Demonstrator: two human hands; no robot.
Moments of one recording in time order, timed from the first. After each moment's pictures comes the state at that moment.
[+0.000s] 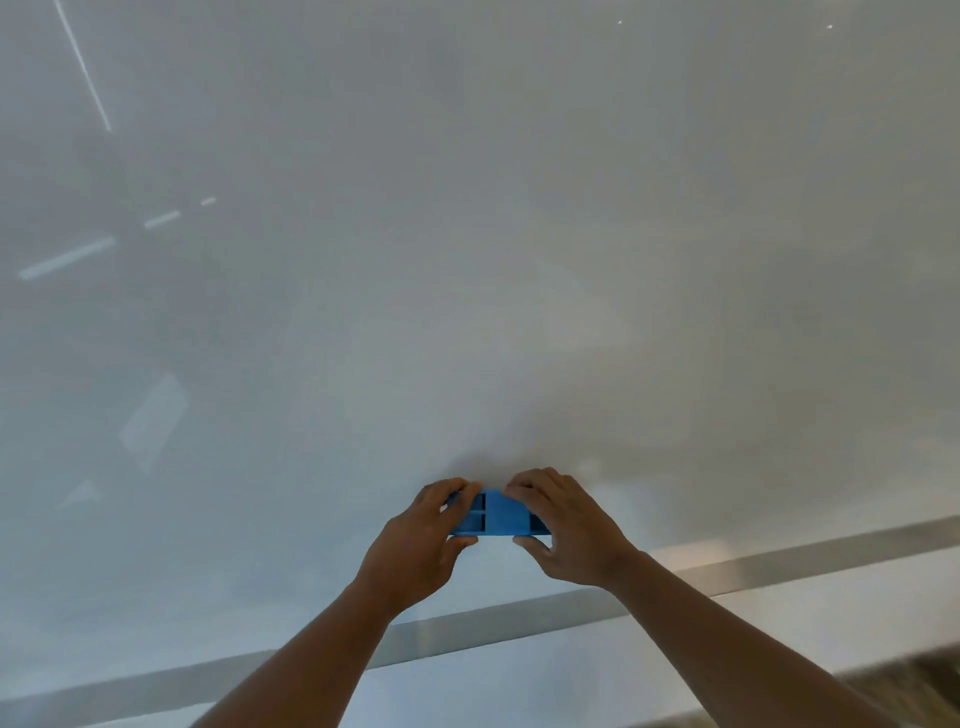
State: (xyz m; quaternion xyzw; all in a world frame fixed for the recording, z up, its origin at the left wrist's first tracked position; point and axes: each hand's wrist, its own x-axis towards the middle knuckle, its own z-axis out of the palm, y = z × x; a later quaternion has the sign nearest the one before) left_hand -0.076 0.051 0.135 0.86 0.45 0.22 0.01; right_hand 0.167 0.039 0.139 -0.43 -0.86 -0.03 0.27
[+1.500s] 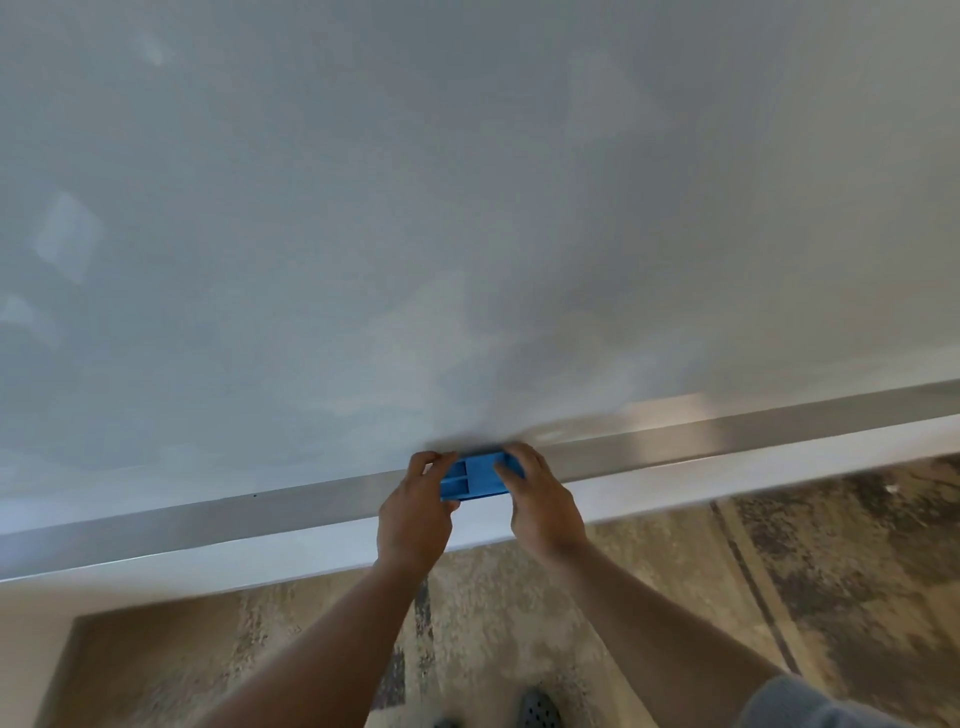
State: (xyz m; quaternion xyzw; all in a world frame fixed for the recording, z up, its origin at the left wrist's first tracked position) left_hand 0.017 0.043 -0.071 0.70 0.67 0.11 0.23; right_hand 0.193 0.028 -0.088 -0.65 -0.74 0.13 0.12
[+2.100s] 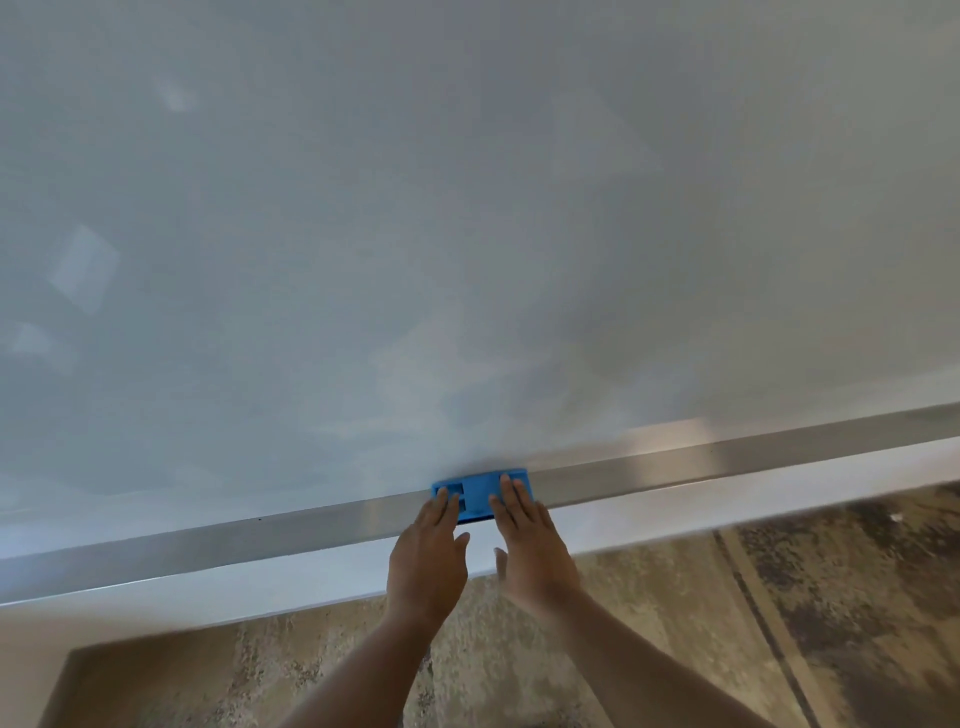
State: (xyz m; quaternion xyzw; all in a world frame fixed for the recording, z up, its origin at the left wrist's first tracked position) left_hand 0.032 0.014 -0.068 0.72 0.66 0.08 0.19; right_hand 0.187 0.001 -0.106 -0.63 -0.76 0.08 0.10
